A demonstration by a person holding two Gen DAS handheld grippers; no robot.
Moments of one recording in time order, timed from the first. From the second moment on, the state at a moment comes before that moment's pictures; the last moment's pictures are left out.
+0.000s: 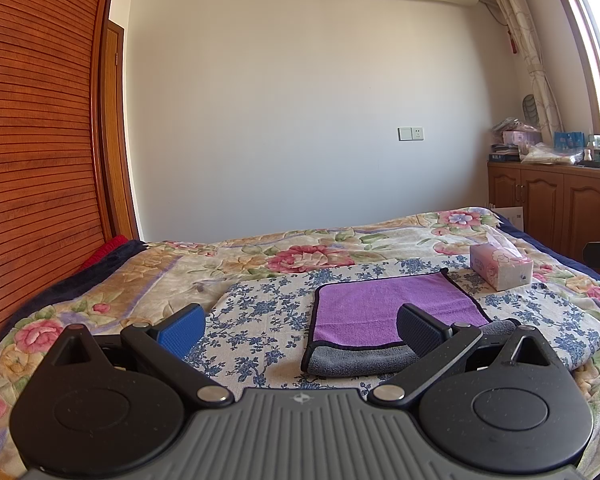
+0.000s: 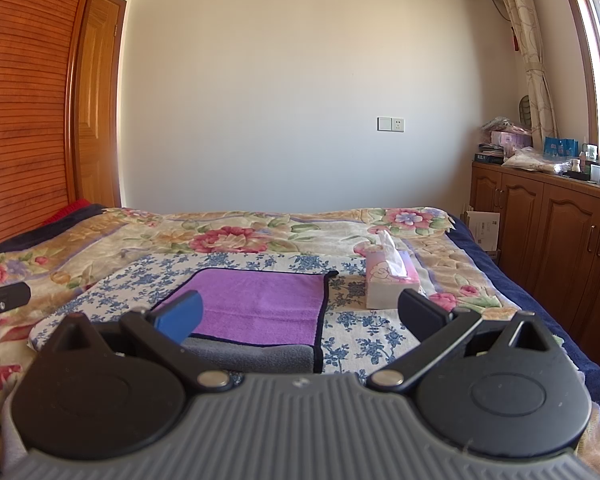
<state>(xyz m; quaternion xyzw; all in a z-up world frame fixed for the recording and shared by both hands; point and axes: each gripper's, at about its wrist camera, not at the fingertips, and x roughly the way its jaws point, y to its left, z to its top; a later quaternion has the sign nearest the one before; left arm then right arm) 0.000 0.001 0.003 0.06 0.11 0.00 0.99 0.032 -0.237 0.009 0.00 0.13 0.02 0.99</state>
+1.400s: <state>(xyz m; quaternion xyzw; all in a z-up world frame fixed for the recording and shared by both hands) 0.049 -0.007 -0.014 0.09 0.18 -0.05 0.98 0.074 -0.229 -0.003 -0.01 0.17 0.06 0.98</state>
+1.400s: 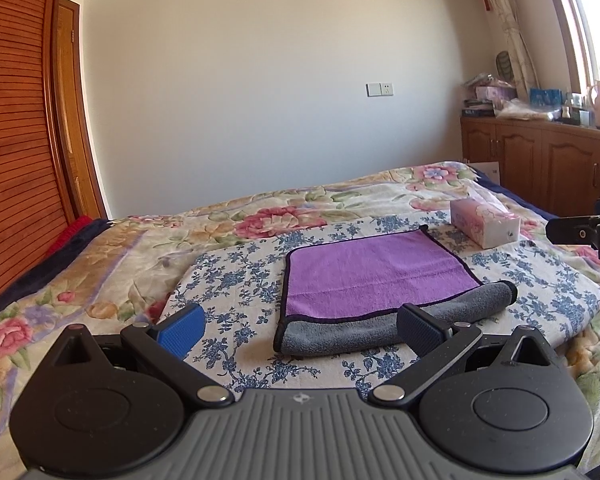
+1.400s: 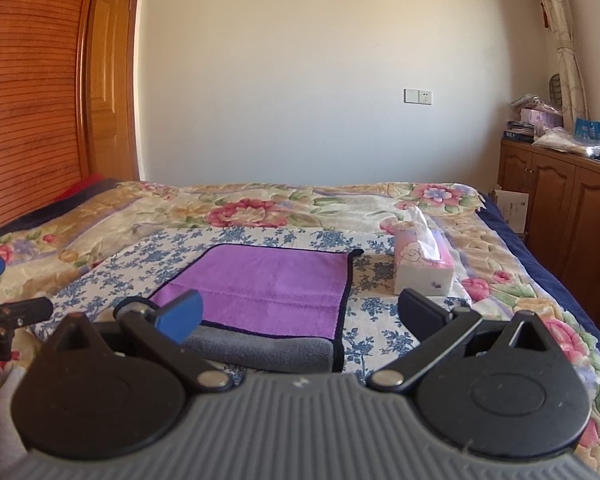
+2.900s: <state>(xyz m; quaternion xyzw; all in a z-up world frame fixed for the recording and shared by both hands) 0.164 0.015 -0.054 0.05 0.24 -0.05 0.97 0.149 -0.221 -0.040 -0.03 0.24 0.09 0.97</state>
